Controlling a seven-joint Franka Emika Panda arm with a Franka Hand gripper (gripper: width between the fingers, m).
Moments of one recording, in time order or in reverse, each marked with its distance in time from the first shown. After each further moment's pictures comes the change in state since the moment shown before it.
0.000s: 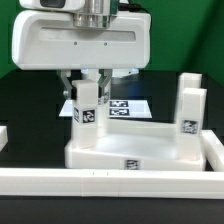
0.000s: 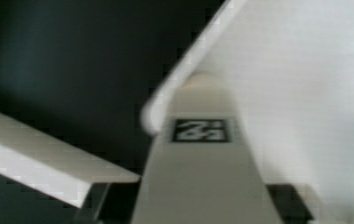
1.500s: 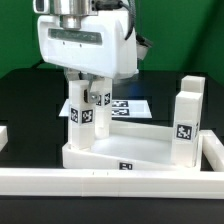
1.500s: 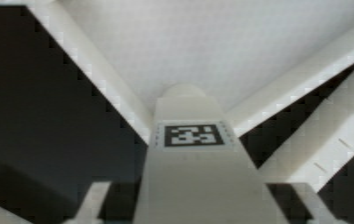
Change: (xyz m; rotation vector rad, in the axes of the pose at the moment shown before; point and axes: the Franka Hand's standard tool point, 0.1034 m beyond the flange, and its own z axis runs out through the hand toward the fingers) arm -0.001 -0.001 0.002 0.070 -0.019 1.424
